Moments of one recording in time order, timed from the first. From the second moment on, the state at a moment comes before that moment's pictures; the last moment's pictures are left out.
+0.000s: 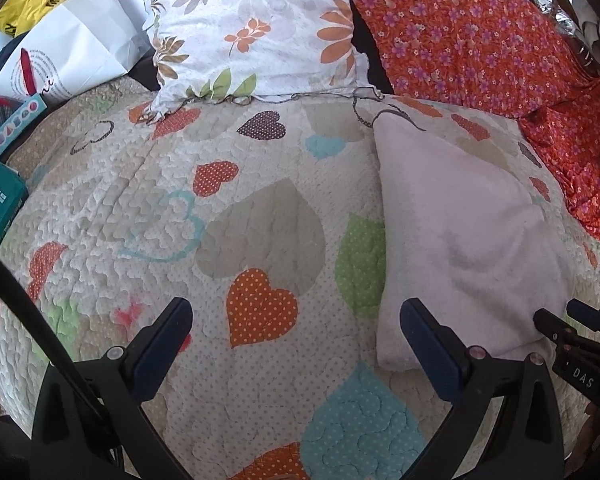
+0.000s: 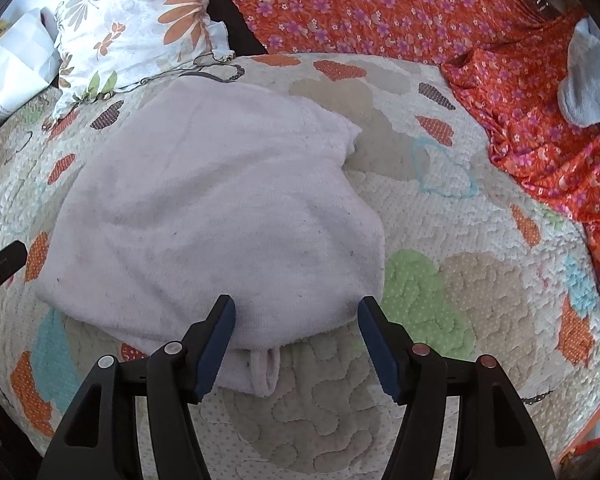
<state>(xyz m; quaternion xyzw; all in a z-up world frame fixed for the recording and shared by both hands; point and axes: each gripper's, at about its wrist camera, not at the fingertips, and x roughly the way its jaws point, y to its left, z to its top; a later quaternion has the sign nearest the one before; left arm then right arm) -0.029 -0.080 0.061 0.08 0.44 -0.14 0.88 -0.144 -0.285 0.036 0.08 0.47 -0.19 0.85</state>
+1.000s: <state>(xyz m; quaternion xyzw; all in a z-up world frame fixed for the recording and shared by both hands) -0.027 -0.082 0.052 0.12 0.44 -0.11 0.89 -0.148 -0.267 0.037 0.03 0.49 -0.21 0.84</state>
